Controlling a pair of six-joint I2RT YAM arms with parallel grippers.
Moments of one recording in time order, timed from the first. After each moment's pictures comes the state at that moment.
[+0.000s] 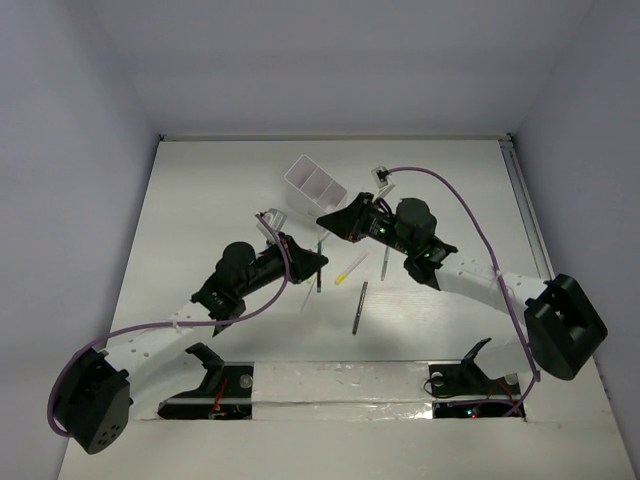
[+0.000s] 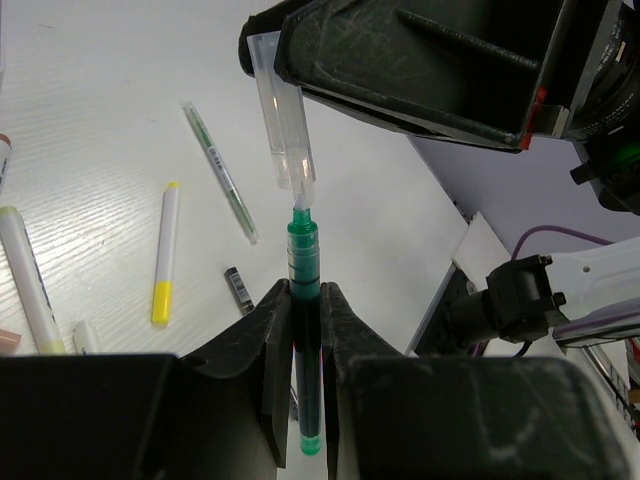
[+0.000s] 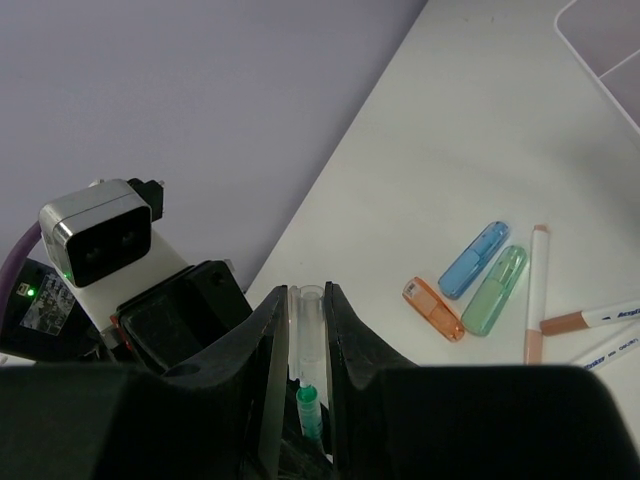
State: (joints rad) left arm -0.66 0.94 0.40 0.44 0.32 -0.66; right arm 0.70 1.38 0.80 0.59 -0.28 0.84
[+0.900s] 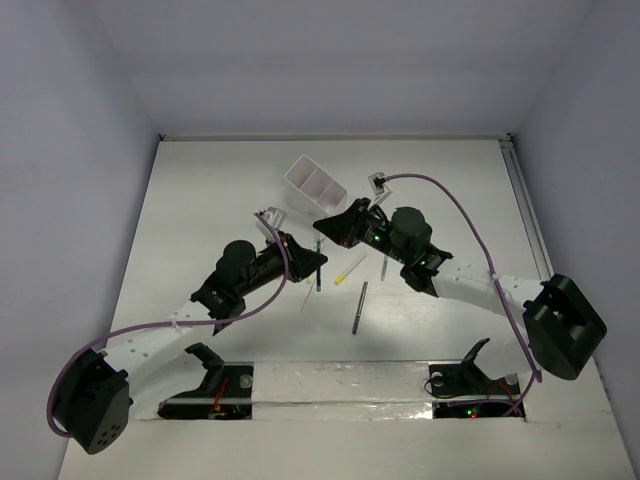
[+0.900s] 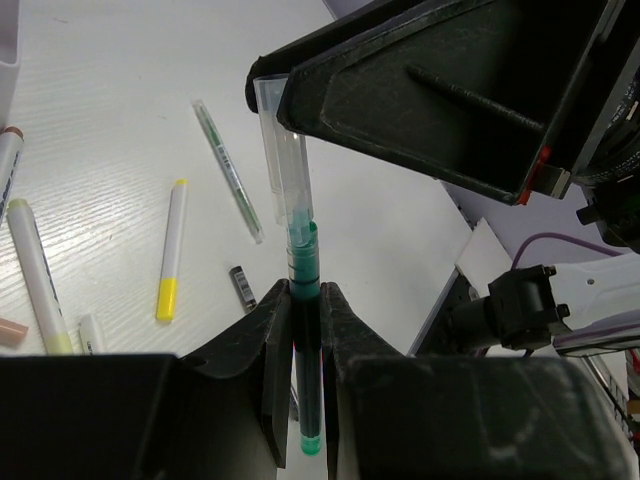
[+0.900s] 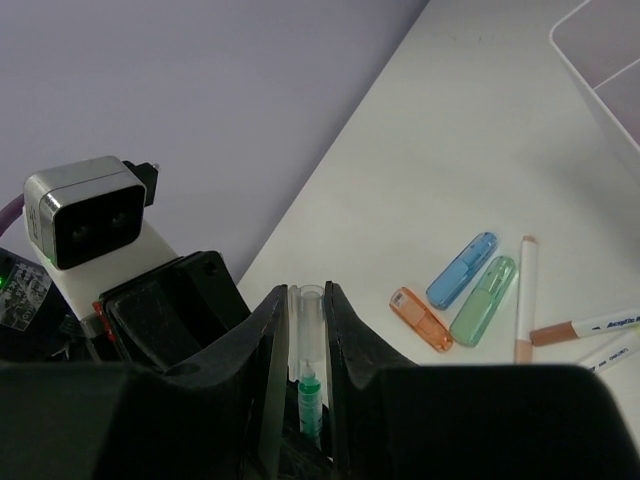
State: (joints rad) left arm -0.66 0.94 0.42 0.40 0.30 -0.67; right arm 0.76 1.38 0.77 0.64 -0.21 0.78
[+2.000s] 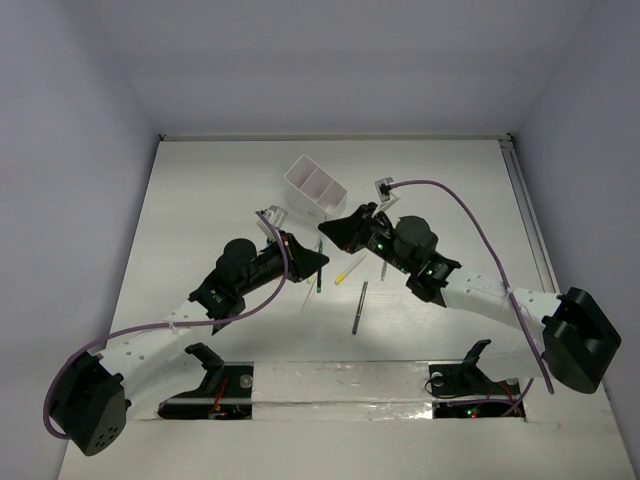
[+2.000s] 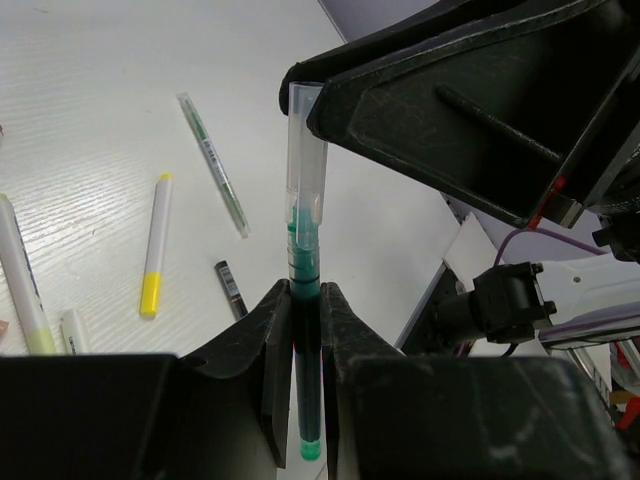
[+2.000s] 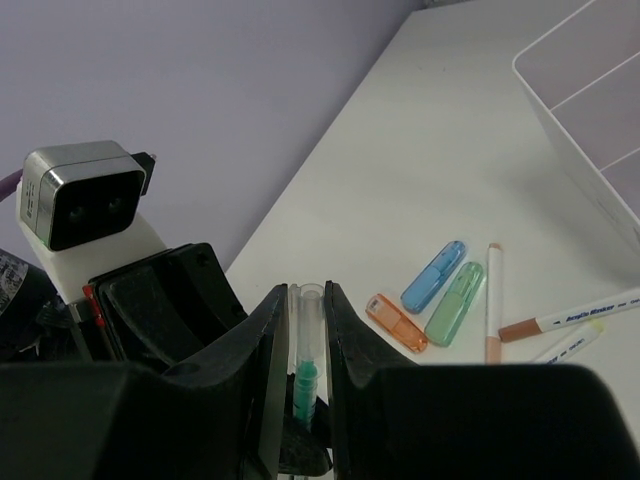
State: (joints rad) left arm -0.67 0.93 0.45 0.35 0.30 -0.68; right arm 0.82 1.28 0.73 0.58 -0.07 0.69
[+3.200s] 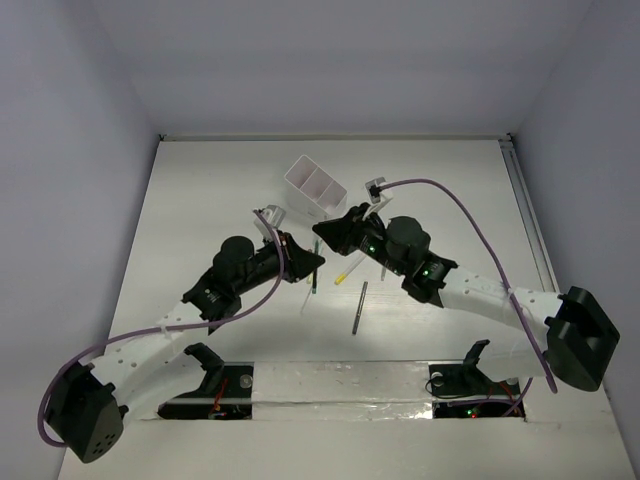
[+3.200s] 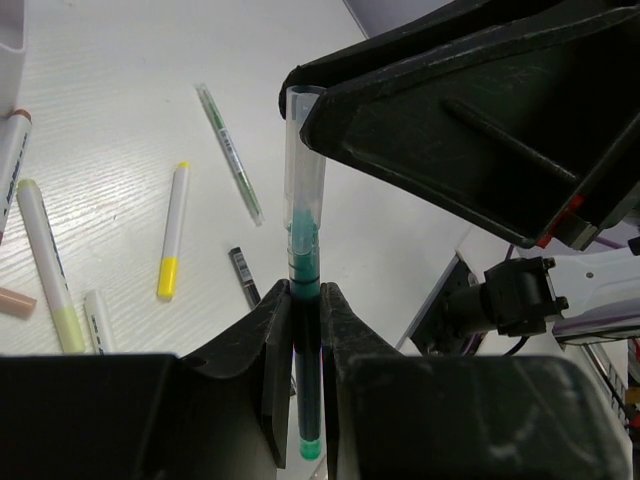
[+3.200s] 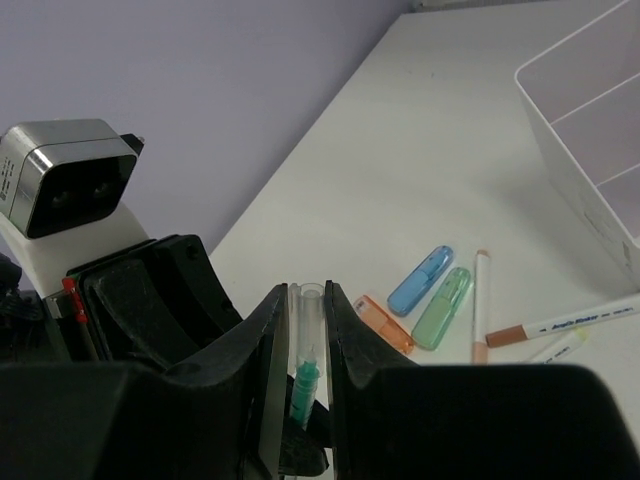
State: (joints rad) left arm -0.66 0.88 0.50 0.21 0.29 -0.65; right arm 0.89 1.29 0.79 0.48 0.00 0.59
